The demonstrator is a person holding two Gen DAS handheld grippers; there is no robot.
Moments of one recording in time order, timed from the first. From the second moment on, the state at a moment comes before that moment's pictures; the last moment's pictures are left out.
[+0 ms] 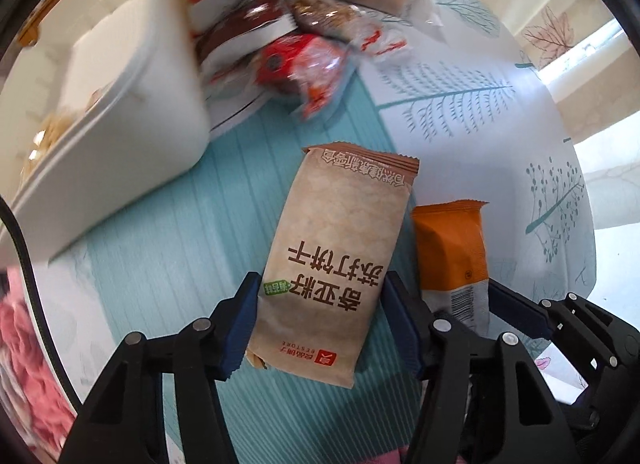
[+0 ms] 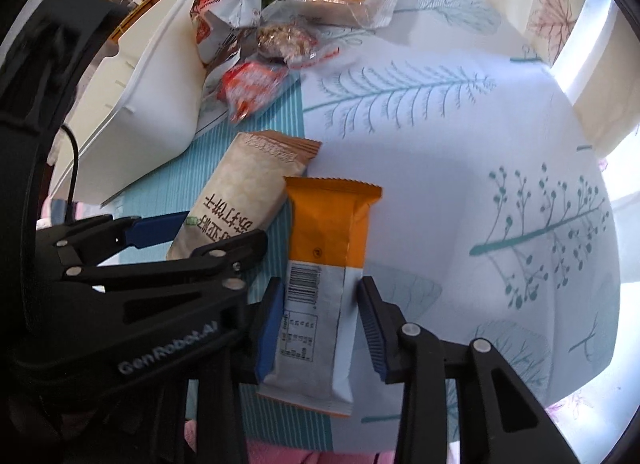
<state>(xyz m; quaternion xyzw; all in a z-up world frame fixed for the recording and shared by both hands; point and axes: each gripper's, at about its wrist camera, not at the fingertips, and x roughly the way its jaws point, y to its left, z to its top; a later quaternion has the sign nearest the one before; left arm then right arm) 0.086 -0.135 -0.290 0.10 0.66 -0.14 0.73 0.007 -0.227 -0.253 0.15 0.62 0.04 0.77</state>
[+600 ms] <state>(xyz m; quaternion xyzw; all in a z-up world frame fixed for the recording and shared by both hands) -0.009 -0.041 -0.240 -0.01 0.65 -0.04 0.76 -0.022 -0.249 -0.245 0.20 0.64 0.08 0.74</state>
